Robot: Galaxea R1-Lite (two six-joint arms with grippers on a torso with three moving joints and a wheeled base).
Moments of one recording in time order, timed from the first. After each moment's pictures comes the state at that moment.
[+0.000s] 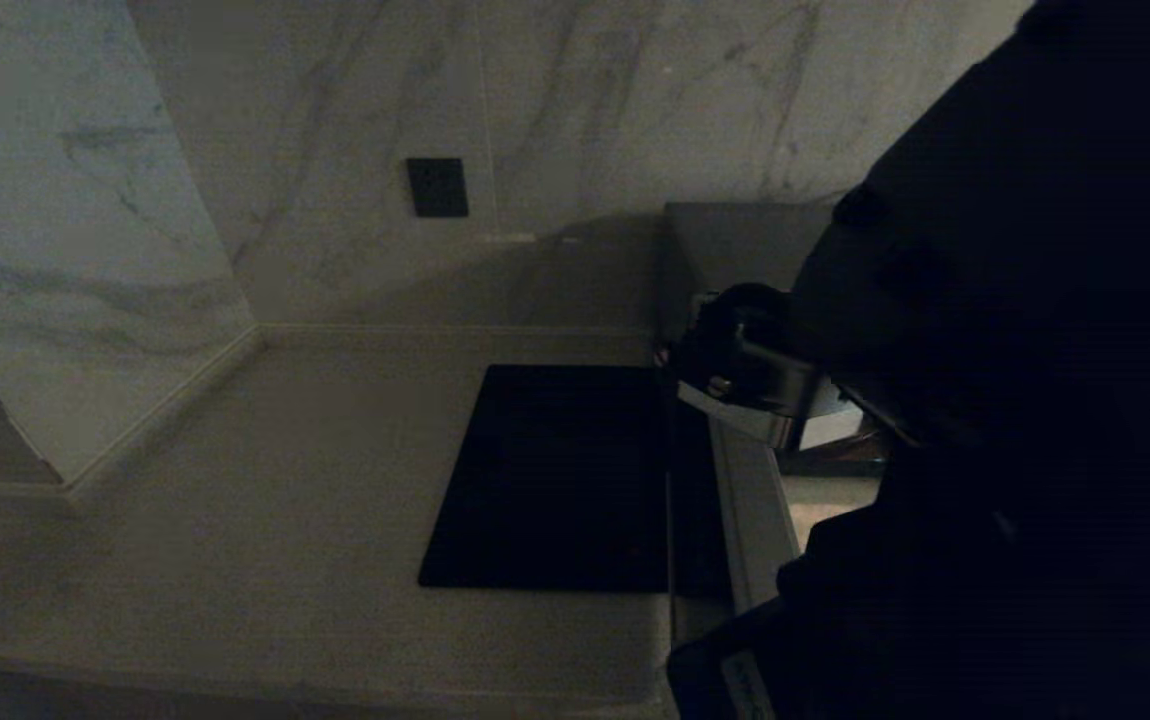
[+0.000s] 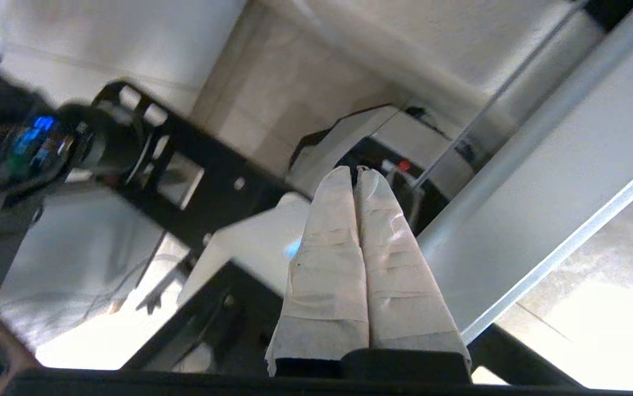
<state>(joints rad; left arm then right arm) 0.00 0.00 0.00 -0.01 0.02 -0.07 1.22 1.73 -1.80 1.01 -0.23 0.72</state>
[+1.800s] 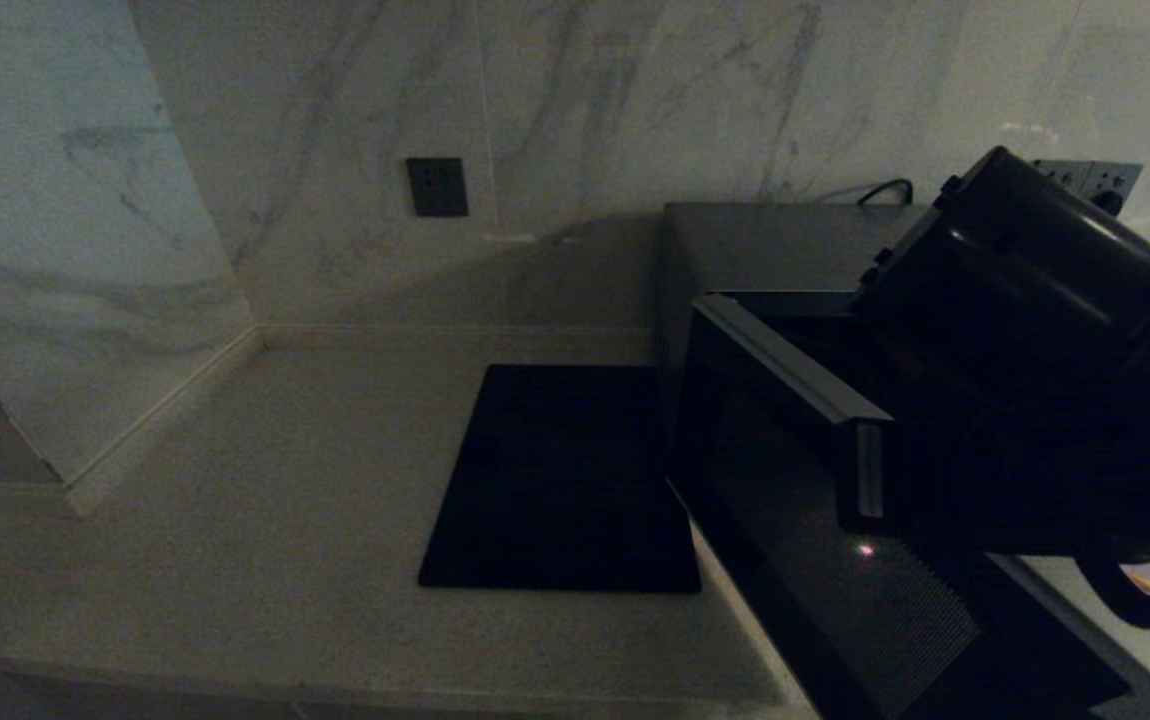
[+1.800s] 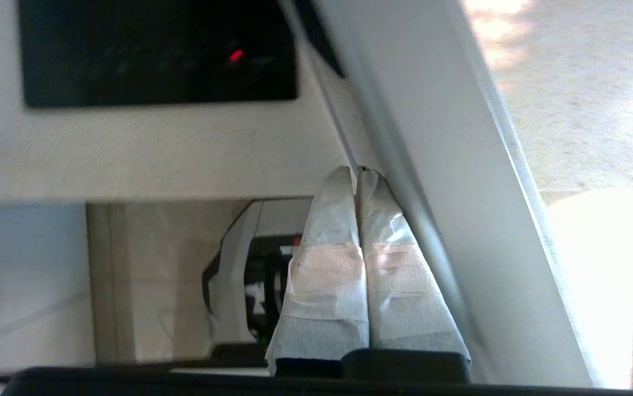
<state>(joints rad) 0.00 0.00 0.00 -0.01 0.02 -0.07 0.89 1.68 -1.65 1.04 -0.56 0.91</state>
